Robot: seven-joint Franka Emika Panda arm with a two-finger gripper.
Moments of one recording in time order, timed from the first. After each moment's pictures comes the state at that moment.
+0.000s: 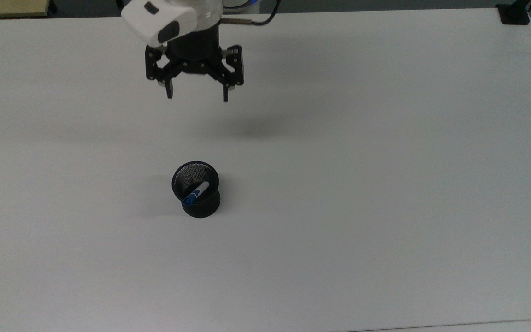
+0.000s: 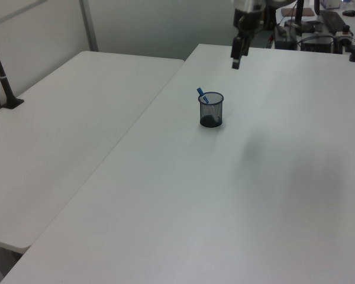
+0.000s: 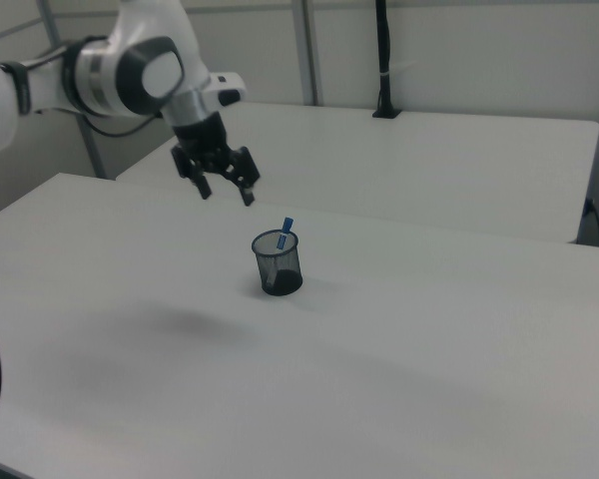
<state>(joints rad) 0.08 0.19 -0.07 -1.59 -0.06 1.94 0.03</state>
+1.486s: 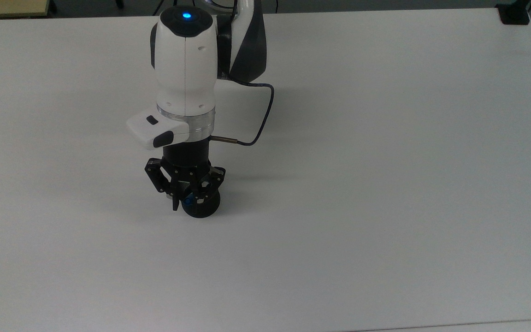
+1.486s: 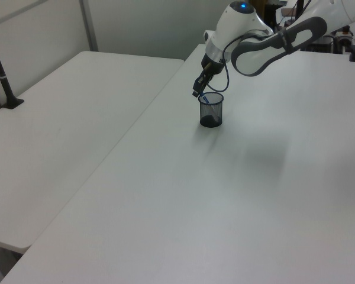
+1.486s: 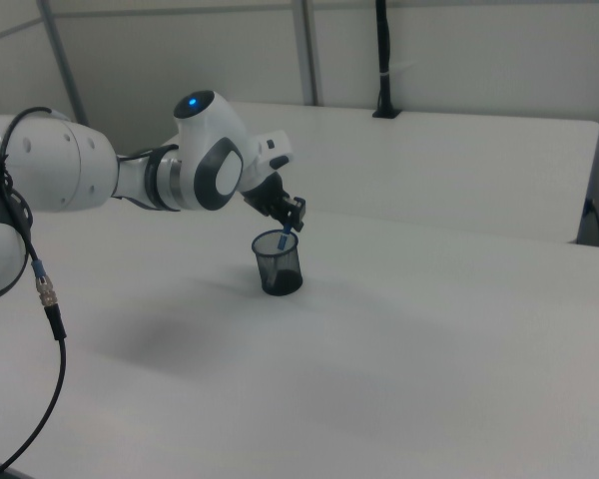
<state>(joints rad) 0.04 0.52 -0.07 -1.59 -0.13 2.59 0.17</state>
